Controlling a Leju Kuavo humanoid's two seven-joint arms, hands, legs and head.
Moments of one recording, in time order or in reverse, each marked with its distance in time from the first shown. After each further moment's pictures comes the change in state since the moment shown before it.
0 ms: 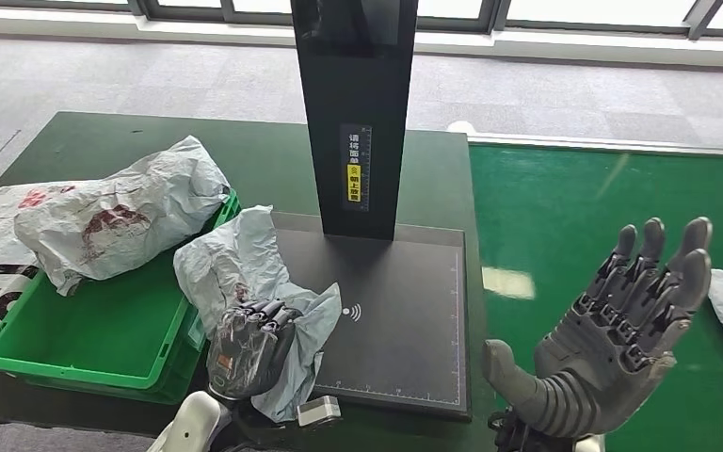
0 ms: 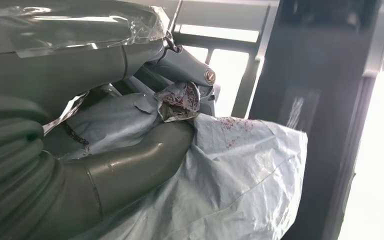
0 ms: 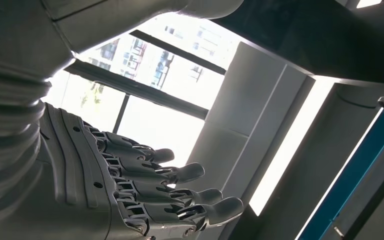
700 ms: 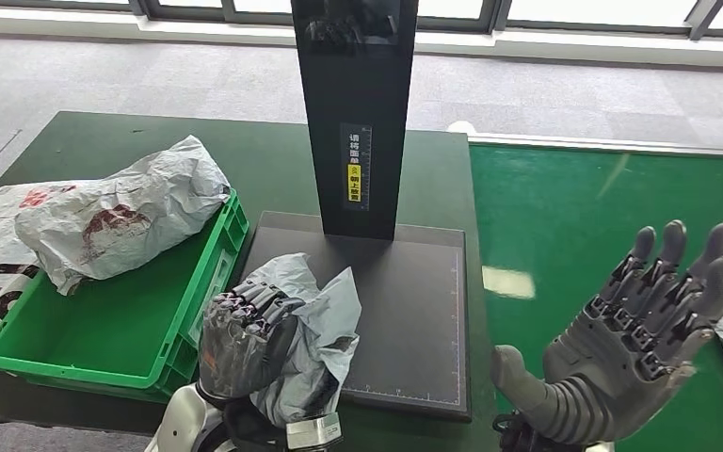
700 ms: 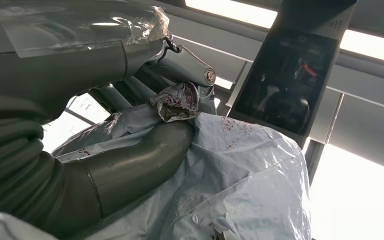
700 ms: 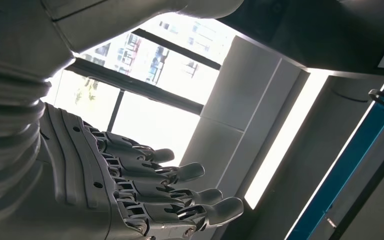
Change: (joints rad) left arm 0.000 -0.068 0.034 -0.155 0.107 0.025 -0.212; right arm 0.002 0.000 0.000 -0.031 0.006 0.000 0.000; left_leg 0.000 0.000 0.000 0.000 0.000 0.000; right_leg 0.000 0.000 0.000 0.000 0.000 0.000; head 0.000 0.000
